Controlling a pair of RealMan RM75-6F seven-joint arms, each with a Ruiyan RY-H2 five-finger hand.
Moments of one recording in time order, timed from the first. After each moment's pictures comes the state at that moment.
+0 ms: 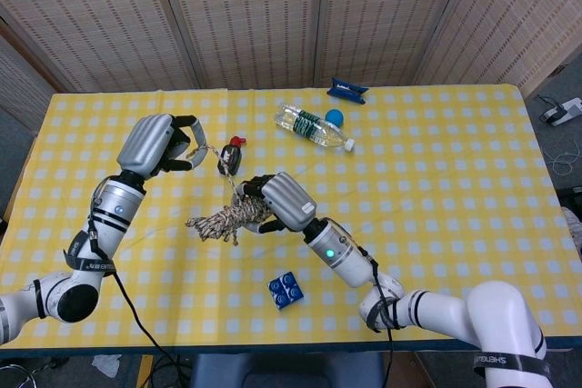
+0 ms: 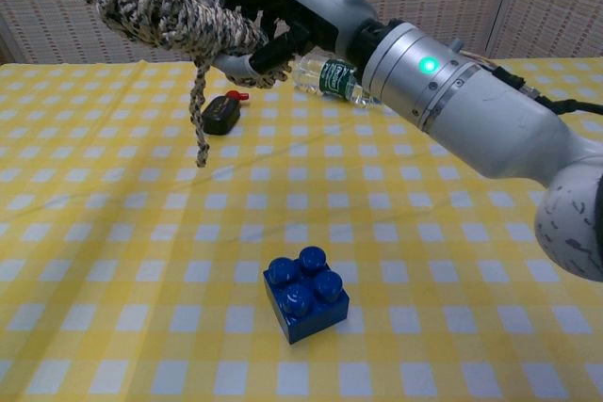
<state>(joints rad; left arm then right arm) -0.87 -1.09 -0.42 -1.79 0.85 0.95 0.03 0.97 -1.81 0.25 -1.17 -1.54 1.19 0.42</state>
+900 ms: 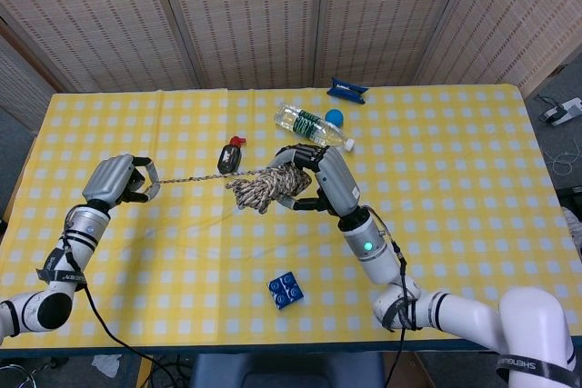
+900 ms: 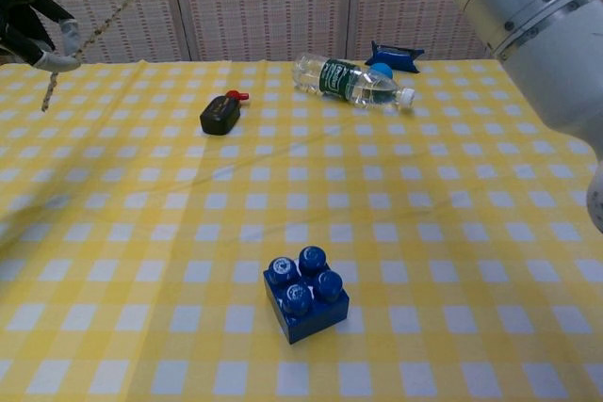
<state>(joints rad) -0.76 -1.12 -0.23 -1.62 0.84 0.86 0.03 0.88 -1.73 0.35 -1.27 -1.55 1.43 0.53</state>
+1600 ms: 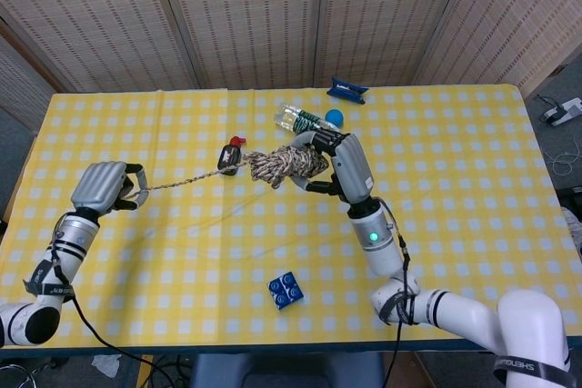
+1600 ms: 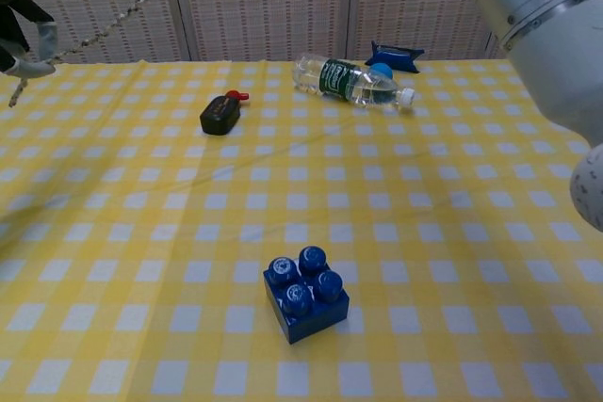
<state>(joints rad) -0.71 -1.08 -0.18 -1.66 0.96 0.95 0.12 0.87 -1.76 0.39 -1.22 -1.47 1.44 0.42</state>
